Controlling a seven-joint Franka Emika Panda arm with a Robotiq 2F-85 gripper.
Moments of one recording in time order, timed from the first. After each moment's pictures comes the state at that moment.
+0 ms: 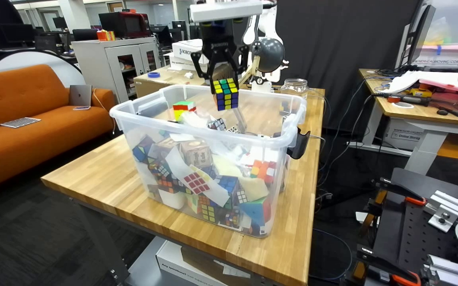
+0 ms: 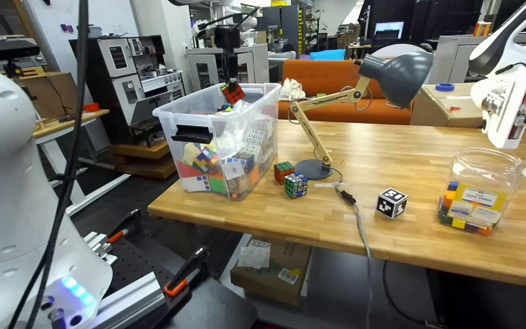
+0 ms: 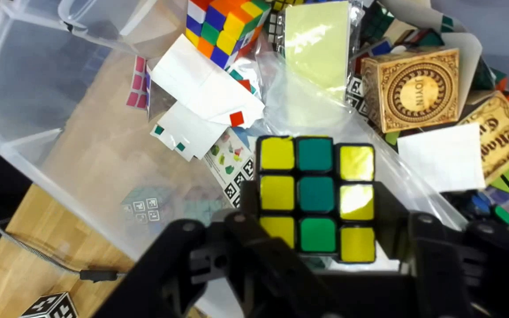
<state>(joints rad) 0.17 0.25 -0.01 -1.79 0.01 1.96 0.78</state>
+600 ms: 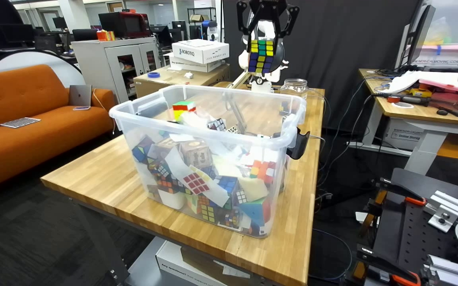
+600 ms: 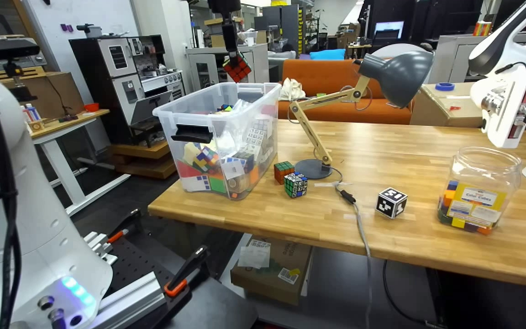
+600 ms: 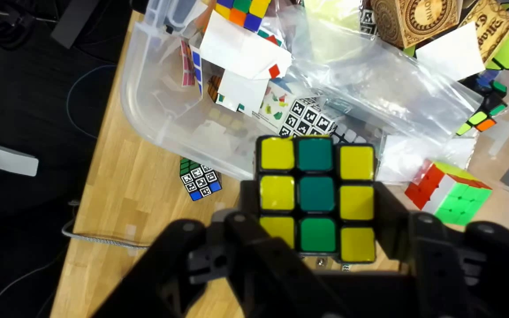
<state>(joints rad) 0.06 -0.15 -0.03 -2.14 0.02 2.12 0.88</state>
